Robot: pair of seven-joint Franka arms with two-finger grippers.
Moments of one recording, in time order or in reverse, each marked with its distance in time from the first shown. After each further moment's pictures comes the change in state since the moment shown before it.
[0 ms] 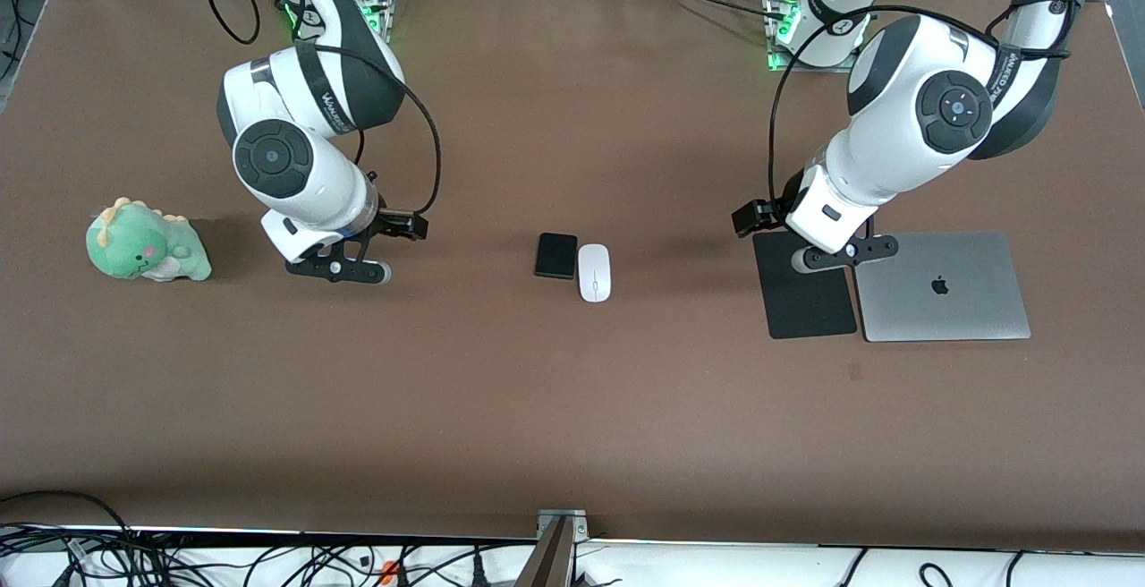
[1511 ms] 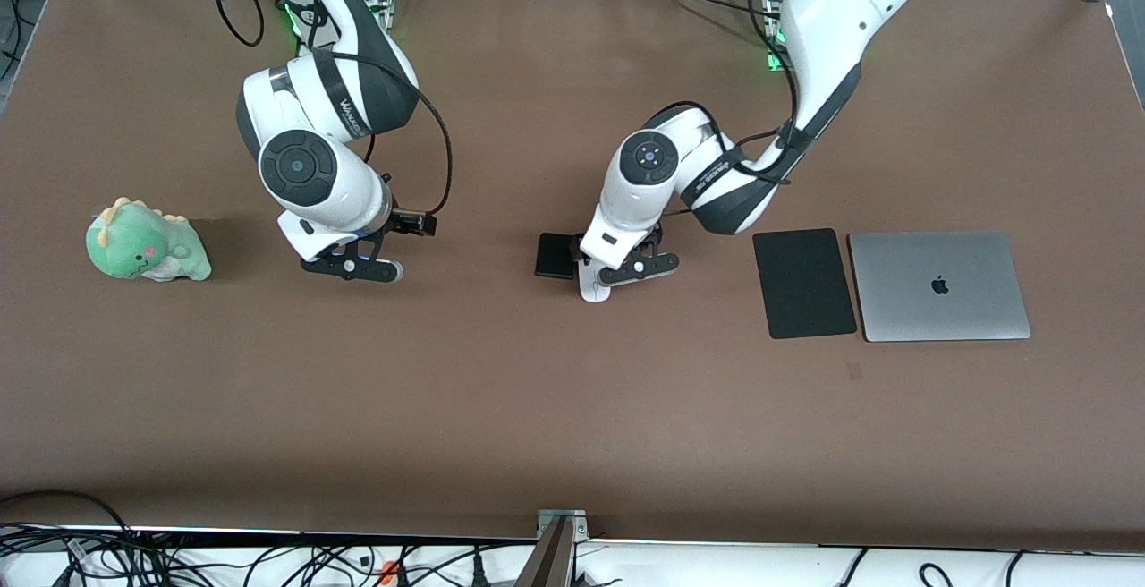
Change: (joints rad) left arm -0.474 0.533 0.077 0.207 0.408 0.348 -0.576; right arm 0.021 0.016 -0.004 0.000 0.000 -0.021 0.031
